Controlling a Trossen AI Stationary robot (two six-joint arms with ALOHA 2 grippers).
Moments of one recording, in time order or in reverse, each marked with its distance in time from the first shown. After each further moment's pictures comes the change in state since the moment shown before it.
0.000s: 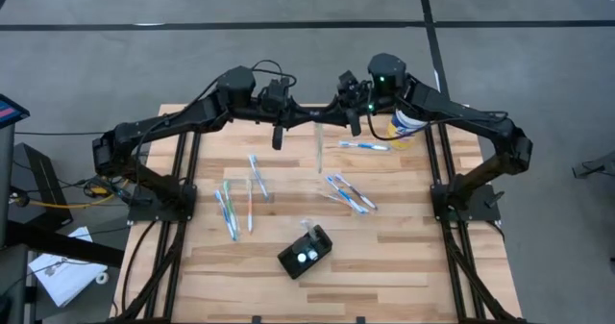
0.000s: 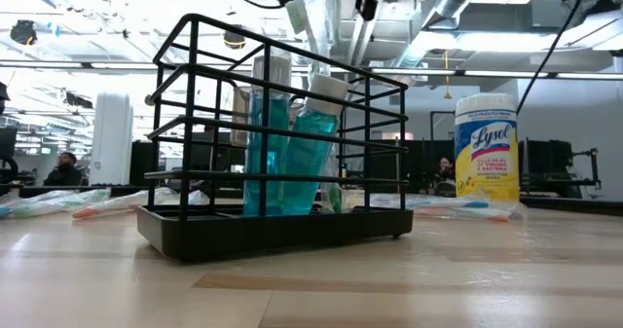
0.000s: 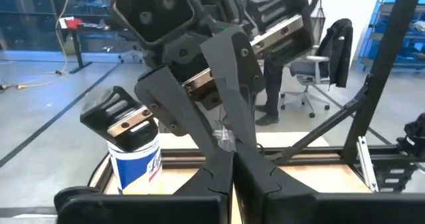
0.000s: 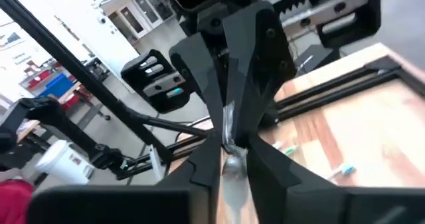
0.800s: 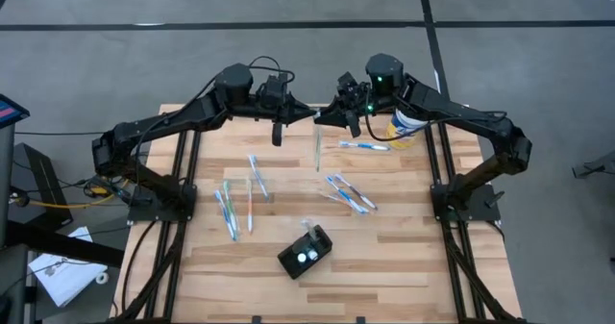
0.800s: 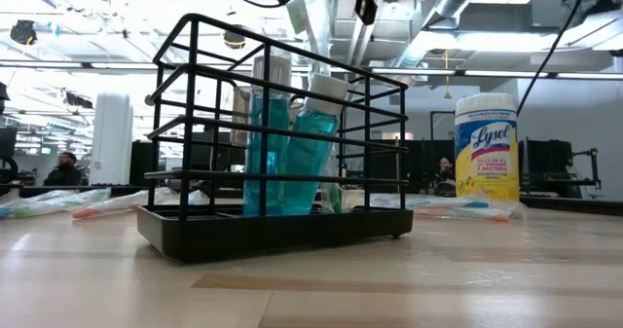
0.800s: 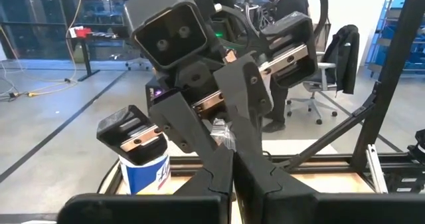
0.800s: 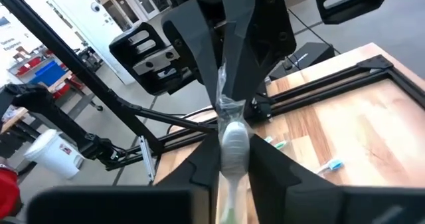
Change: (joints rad) left arm 0.005 0.000 0.002 0.026 0.001 -0.006; right arm -0.019 0.005 -0.002 -0.017 -0.002 -0.068
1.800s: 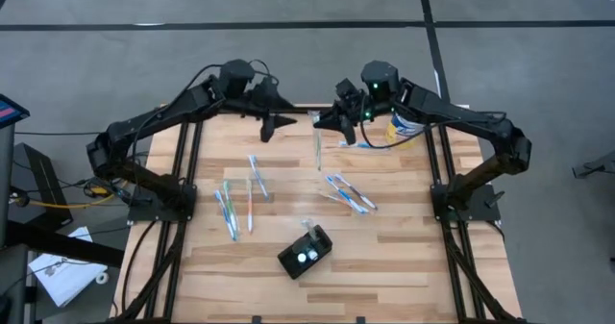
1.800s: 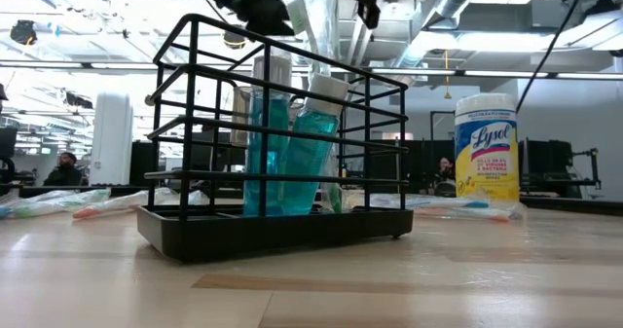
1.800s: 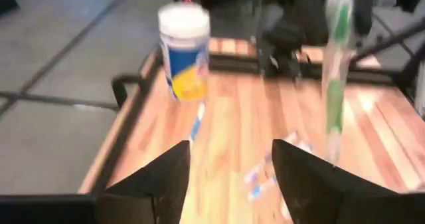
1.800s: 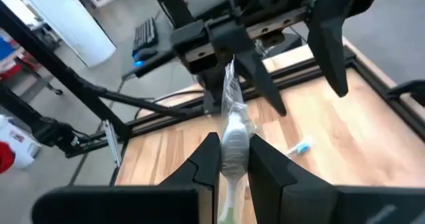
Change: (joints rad) left arm 0.131 -0.039 -0.012 -0.460 -0.043 0.164; right arm 0.056 -0.003 0.000 -0.098 0.155 -0.103
